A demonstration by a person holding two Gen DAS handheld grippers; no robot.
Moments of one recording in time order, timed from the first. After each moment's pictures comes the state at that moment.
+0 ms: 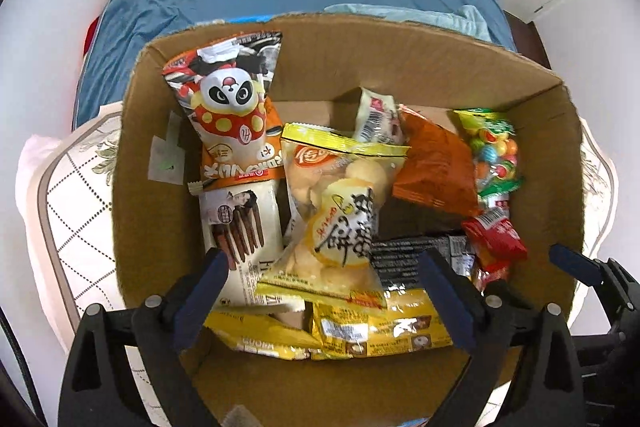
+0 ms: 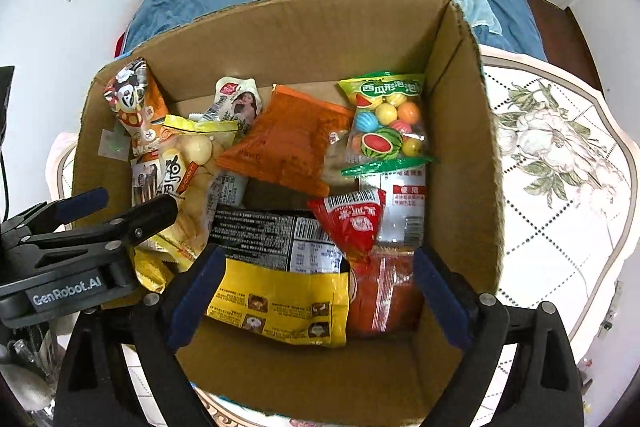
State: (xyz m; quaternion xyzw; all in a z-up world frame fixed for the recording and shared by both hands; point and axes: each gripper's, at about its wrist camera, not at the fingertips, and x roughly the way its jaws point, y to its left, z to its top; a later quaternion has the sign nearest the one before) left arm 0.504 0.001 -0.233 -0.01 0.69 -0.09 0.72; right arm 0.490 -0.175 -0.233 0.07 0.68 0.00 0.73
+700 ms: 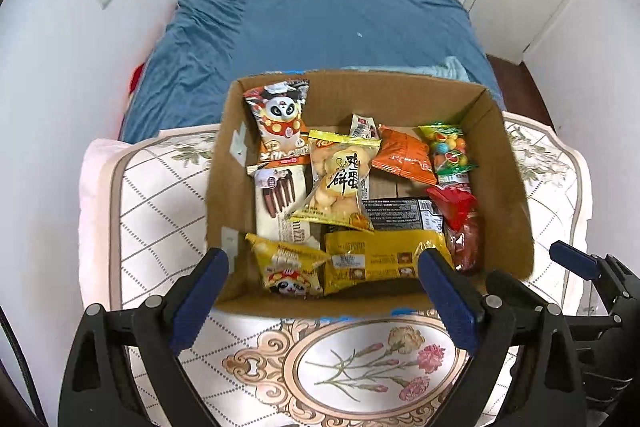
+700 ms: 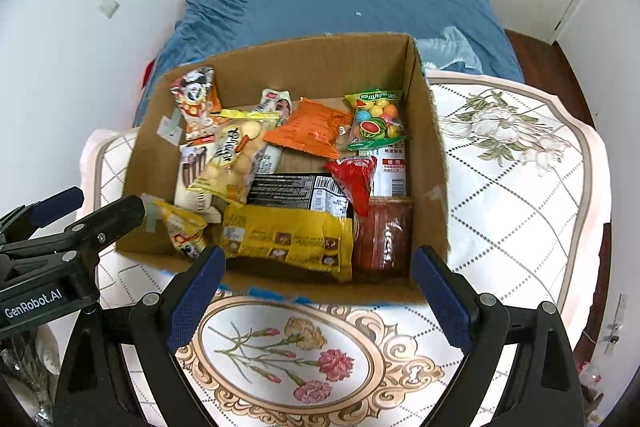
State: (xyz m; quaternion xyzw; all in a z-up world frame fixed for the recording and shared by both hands) left arm 0.396 0.021 -0.127 0.00 0.58 -0.07 0.81; right arm 0.391 -0.163 -0.153 0.06 0.60 0.01 0.80
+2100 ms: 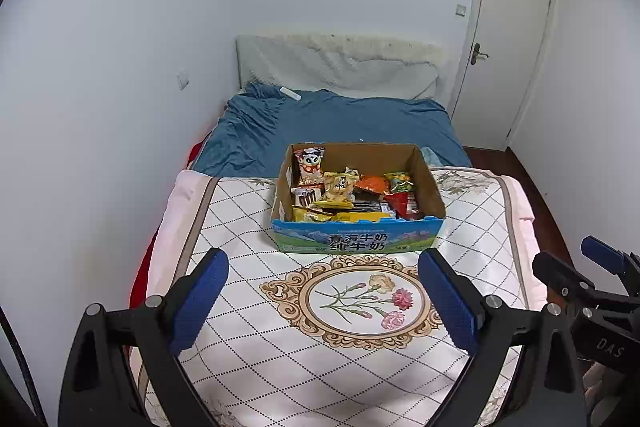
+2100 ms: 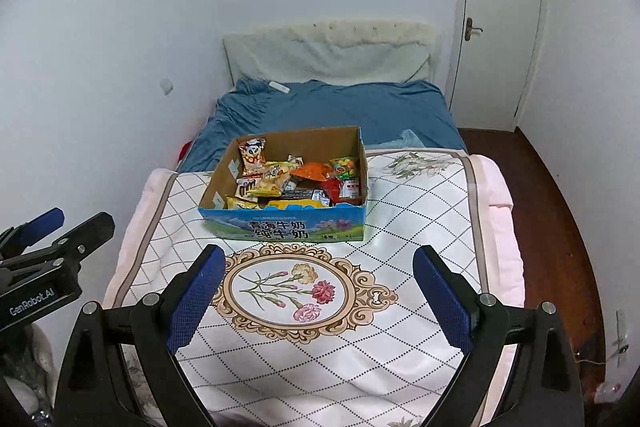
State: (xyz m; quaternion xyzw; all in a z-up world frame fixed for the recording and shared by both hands) left arm 0.108 0.050 0.019 -0.01 0.38 -0.04 0.92; right arm 0.085 -0.161 0.023 0.03 0.39 0.00 0.92
